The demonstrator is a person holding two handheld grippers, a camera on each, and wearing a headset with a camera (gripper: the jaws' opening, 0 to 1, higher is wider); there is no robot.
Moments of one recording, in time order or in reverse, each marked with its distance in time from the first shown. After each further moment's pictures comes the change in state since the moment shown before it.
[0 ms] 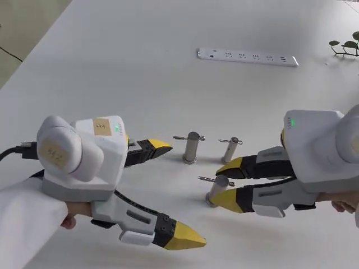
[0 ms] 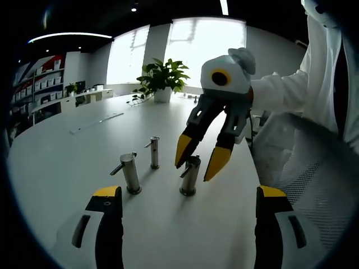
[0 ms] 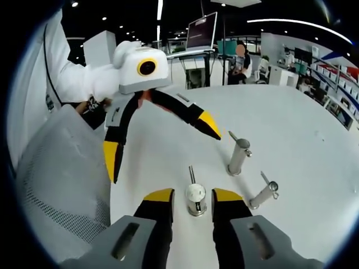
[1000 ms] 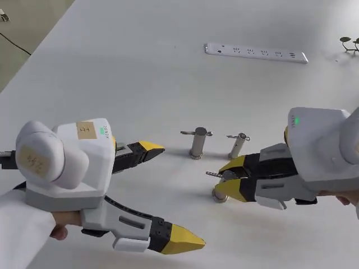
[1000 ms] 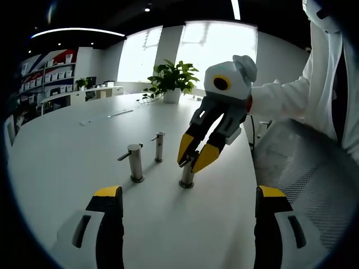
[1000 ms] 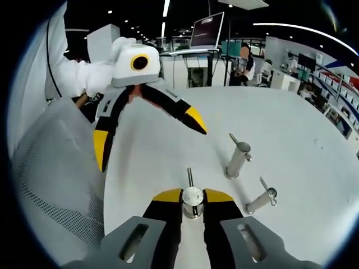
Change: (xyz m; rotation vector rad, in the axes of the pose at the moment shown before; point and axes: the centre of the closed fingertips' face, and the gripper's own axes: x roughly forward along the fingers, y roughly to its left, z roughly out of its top) left arm -0.016 -0.006 -0.003 -0.061 -0.023 0.062; right arm 0.002 -0.002 0.001 -0.065 0.013 -0.021
